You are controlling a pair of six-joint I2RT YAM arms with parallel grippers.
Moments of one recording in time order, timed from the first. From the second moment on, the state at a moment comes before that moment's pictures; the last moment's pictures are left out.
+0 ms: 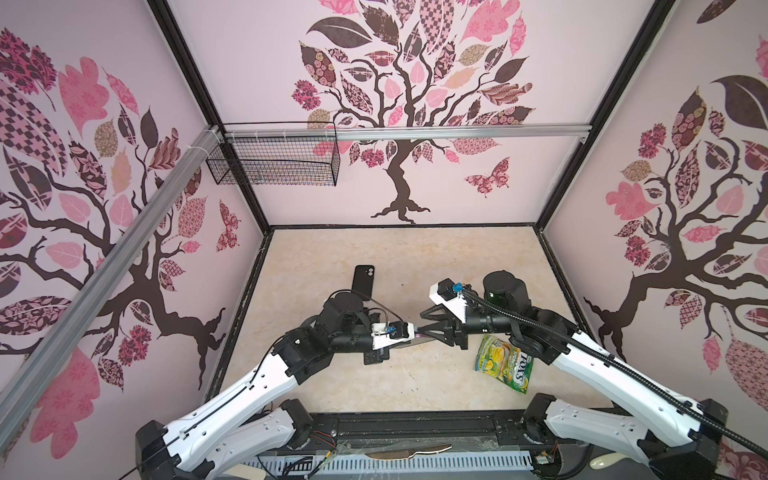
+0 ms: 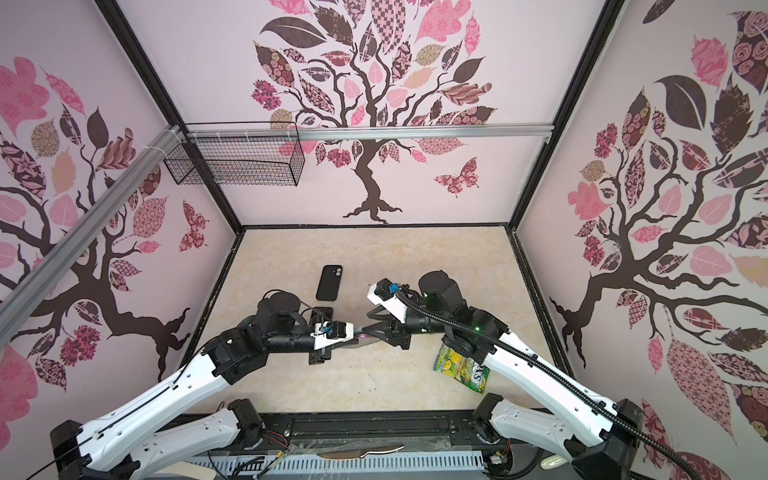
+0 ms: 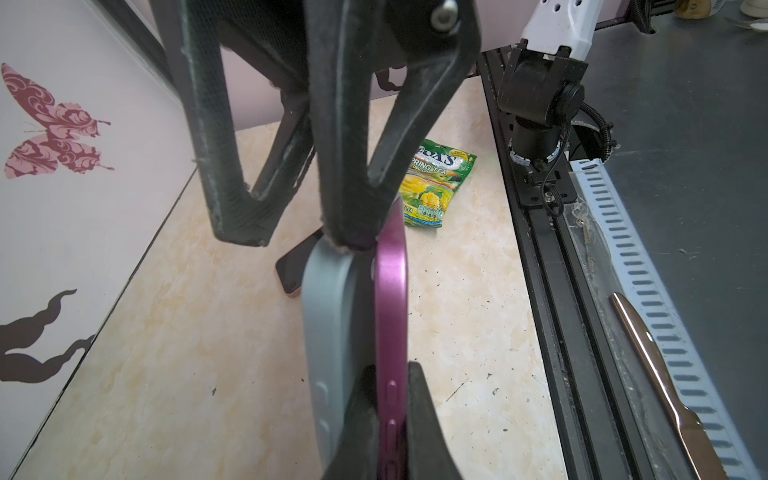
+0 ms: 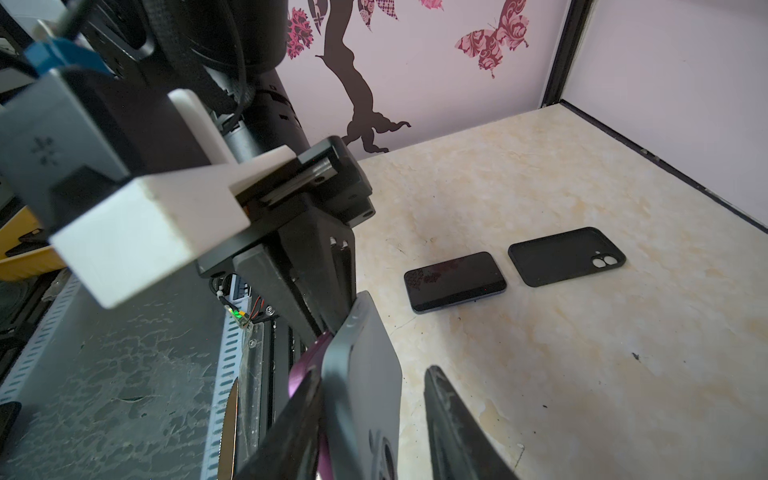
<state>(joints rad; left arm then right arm) -0.82 0.93 0.85 -0.46 0.47 0.60 0.77 1.02 0.98 -0.39 -0.58 -0.12</state>
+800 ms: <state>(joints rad) -0.82 0.95 0.85 -0.50 0.46 0.60 0.82 1.08 1.01 -0.45 -0.53 -0.22</state>
